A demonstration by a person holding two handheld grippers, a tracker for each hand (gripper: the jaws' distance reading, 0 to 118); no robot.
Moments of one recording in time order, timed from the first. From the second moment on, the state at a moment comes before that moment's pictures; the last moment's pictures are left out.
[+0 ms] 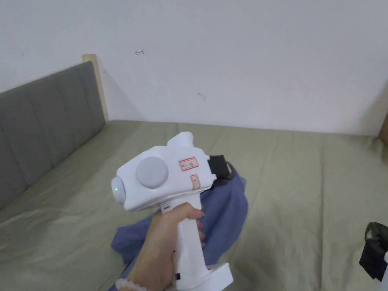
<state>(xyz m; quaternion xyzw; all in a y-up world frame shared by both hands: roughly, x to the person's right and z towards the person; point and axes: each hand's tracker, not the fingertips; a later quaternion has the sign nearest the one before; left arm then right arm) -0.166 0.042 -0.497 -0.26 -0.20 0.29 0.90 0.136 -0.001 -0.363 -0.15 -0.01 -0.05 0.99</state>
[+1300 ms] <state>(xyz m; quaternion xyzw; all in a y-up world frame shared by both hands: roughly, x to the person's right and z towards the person) -0.159 -0.143 -0.420 -0.44 -0.10 0.16 0.88 0.168 -0.062 -0.366 -0.27 -0.05 -0.05 0.96</state>
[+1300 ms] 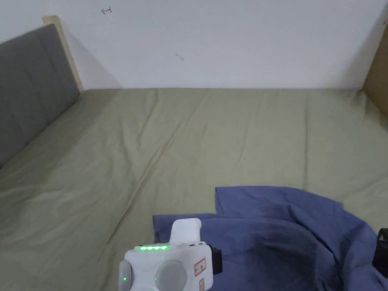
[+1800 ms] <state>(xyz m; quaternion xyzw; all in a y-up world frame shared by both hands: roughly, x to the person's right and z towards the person) -0.243 -0.217 -0.585 -0.51 -0.02 0.16 0.84 0.166 -0.096 -0.399 -0.33 -0.04 -0.01 0.94</state>
